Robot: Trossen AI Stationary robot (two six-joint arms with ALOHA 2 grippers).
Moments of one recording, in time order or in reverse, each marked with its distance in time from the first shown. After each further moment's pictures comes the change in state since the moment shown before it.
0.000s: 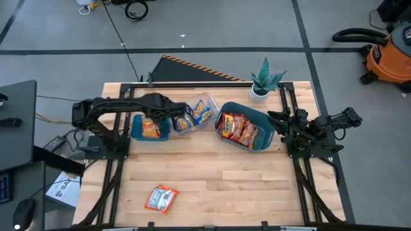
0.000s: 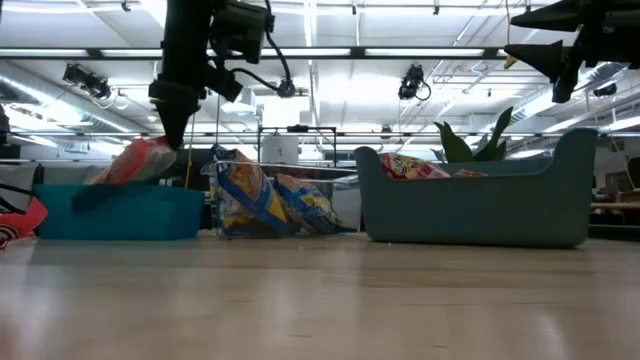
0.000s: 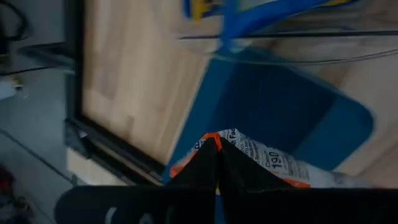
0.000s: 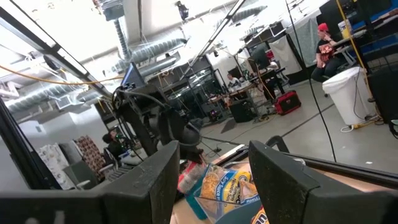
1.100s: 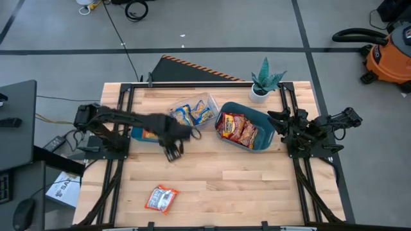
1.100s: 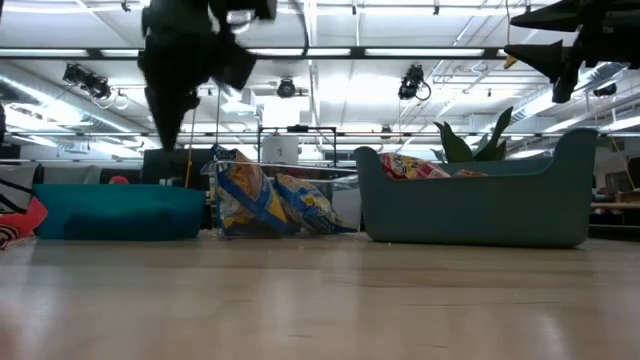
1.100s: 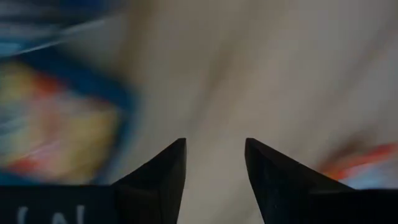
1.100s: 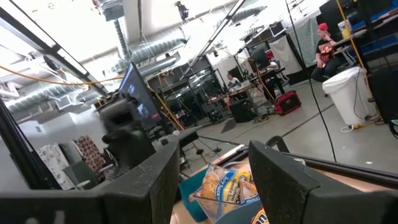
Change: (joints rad) left arm -0.269 0.052 0.000 0.162 0.443 -0.321; right arm 0.000 0.000 0.000 0.001 0.000 0.000
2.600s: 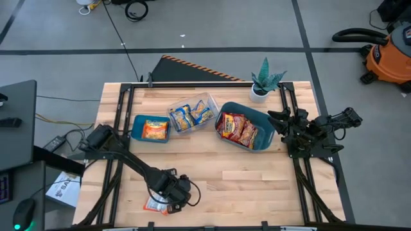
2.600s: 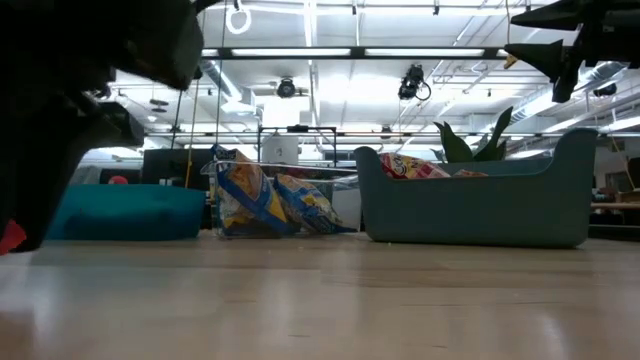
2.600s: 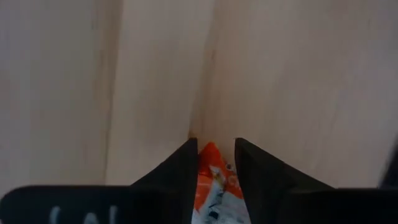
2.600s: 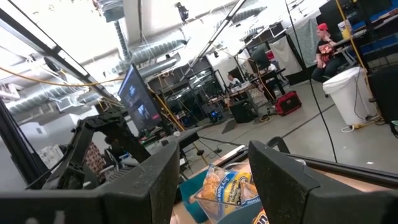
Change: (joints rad) left arm -0.560 0.286 0.000 0.505 -0.045 -0.307; right arm 0.000 0.001 0.000 0.008 0.000 0.000
